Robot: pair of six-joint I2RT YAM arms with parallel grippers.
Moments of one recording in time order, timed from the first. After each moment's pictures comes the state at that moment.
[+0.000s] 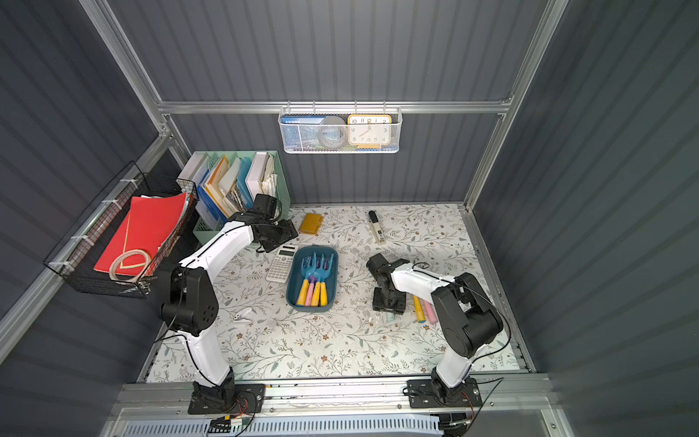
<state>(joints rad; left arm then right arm) -0.20 1.91 1.62 -0.72 0.09 -0.65 0.51 1.71 0.99 -0.81 0.01 0.70</state>
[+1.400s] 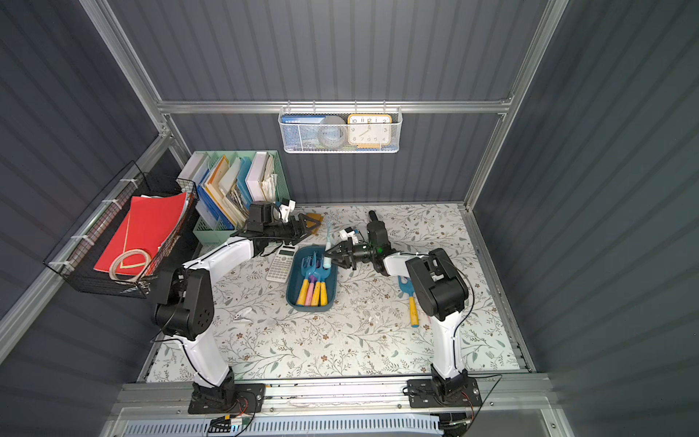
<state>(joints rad) -0.19 1.85 1.34 0.01 0.80 -0.70 0.41 2.08 1.17 0.68 -1.18 1.42</state>
